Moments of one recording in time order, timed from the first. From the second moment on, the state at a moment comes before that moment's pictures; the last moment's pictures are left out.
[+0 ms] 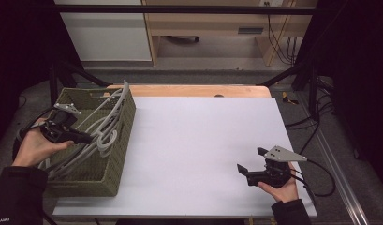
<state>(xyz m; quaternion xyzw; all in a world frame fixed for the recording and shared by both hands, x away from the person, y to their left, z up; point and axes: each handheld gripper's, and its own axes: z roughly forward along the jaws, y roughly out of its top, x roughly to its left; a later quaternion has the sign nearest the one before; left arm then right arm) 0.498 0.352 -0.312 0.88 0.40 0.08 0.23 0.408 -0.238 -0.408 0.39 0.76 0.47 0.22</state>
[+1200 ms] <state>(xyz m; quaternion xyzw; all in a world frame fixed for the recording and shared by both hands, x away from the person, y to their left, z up) 0.496 0.367 -0.345 0.85 0.43 0.15 0.26 0.409 -0.238 -0.409 0.40 0.76 0.47 0.22</state>
